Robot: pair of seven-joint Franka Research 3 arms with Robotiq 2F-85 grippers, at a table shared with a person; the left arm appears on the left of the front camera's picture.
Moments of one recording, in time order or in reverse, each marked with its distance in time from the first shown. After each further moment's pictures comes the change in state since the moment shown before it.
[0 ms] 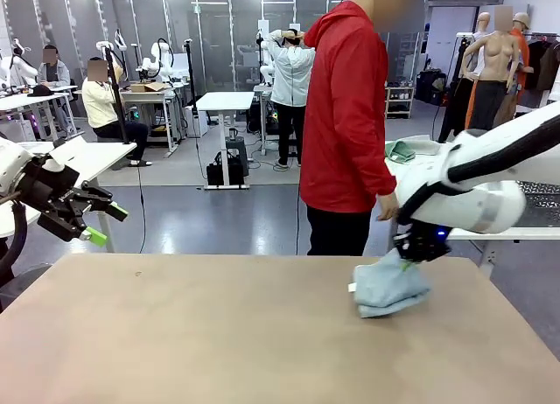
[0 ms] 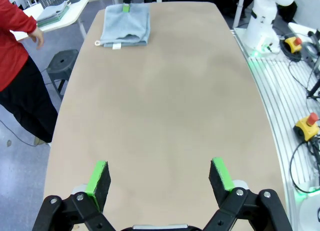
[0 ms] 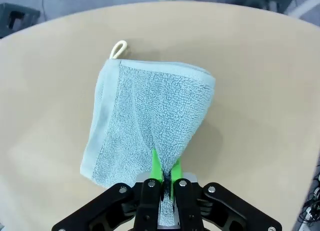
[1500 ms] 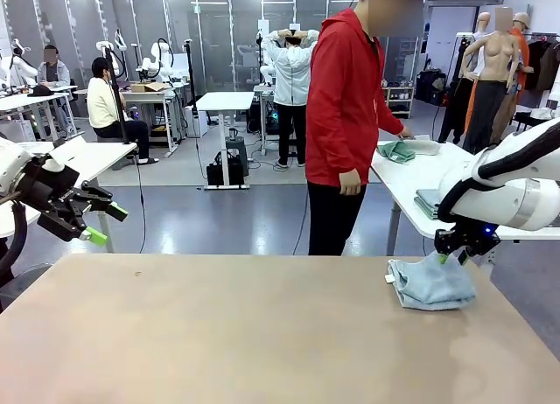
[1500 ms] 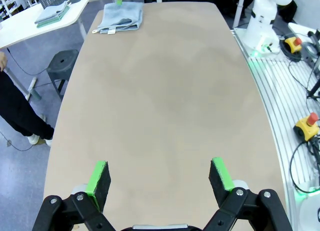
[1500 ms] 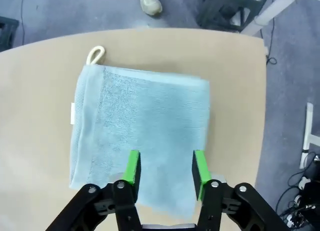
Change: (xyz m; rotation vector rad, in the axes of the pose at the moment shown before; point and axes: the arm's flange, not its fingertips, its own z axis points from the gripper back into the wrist) left arm 0.000 0.000 0.000 0.000 0.000 0.000; right arm 0.038 -0.091 -0.001 -0.069 -0.039 0.025
